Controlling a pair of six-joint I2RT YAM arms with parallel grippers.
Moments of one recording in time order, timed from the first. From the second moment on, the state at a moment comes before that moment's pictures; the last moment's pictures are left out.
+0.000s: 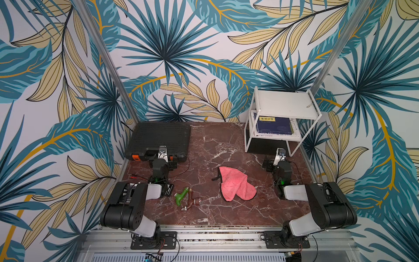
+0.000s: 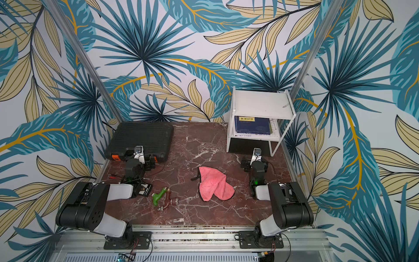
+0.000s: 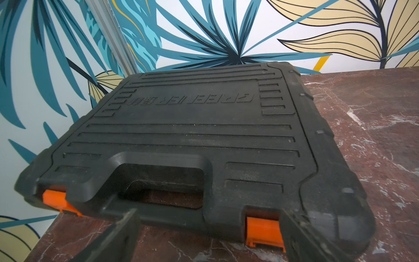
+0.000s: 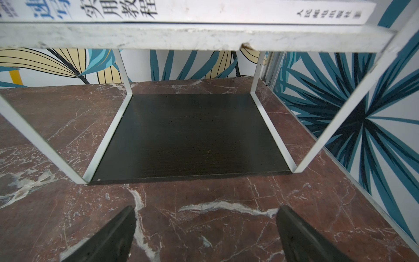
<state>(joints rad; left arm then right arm) -0.09 1.51 0.39 0.83 -0.25 0.04 0.05 1.53 0.35 0.90 0.30 0.05</state>
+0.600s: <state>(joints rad) -0.80 1.50 1.08 0.33 -0.56 -0.01 -0.10 1.03 0.46 0.51 0.33 0.22</state>
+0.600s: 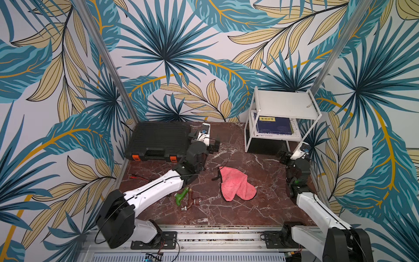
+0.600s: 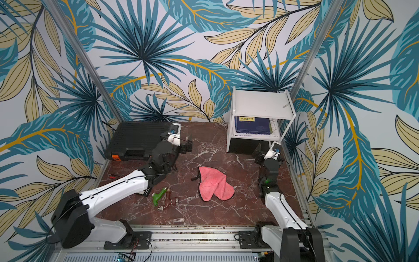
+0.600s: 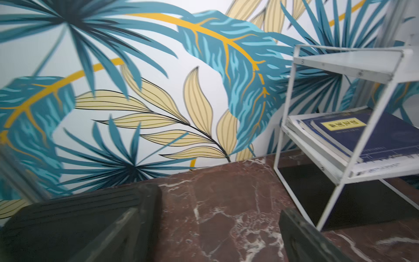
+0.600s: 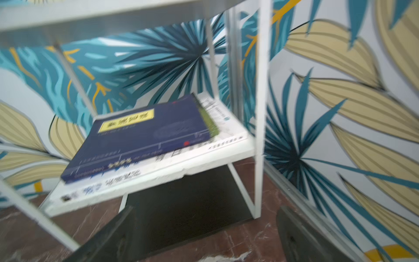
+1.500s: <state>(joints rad) -0.80 2.33 2.07 0.19 -0.28 -0.09 -0.51 1.52 1.06 0.23 -0.35 0.22</state>
